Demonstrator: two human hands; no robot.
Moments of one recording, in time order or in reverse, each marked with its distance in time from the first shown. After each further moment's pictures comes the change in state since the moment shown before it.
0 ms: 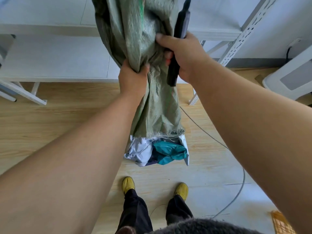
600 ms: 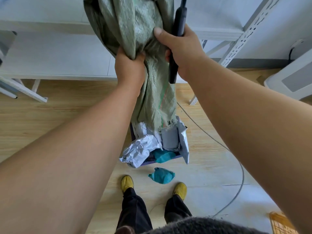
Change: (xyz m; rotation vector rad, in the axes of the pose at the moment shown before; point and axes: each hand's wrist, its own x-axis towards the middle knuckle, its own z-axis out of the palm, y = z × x) left_hand 0.004 0.031 0.001 -0.145 0.107 -0.032; right_hand 0.001 -0.004 0.003 -0.114 0.022 -0.119
